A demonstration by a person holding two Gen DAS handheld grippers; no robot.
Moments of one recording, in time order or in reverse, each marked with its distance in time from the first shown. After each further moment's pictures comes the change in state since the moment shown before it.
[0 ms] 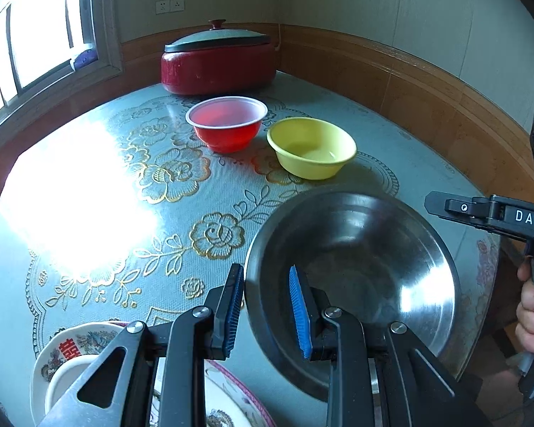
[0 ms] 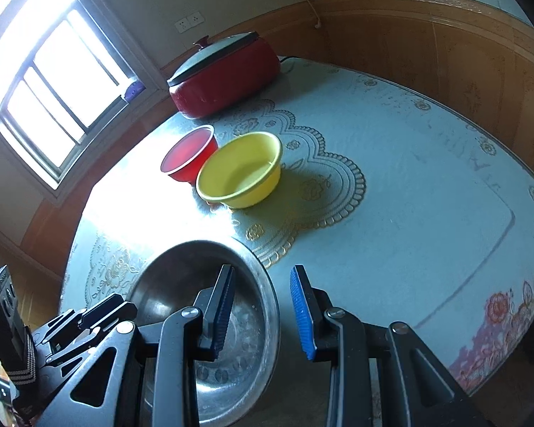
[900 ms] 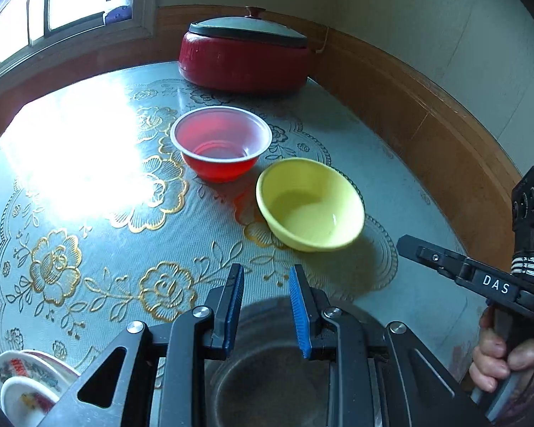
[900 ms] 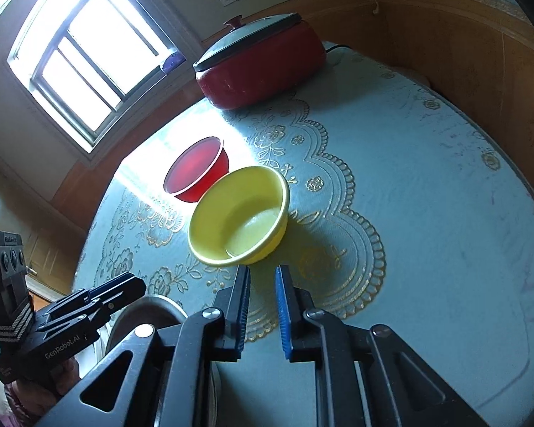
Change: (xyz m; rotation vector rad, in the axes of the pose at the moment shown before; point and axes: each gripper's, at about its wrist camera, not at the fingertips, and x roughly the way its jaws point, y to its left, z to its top) left arm 0.055 -0.018 0.081 -0.261 0.046 -0.011; right arm 0.059 -0.031 0.091 -0.138 0.128 0.177
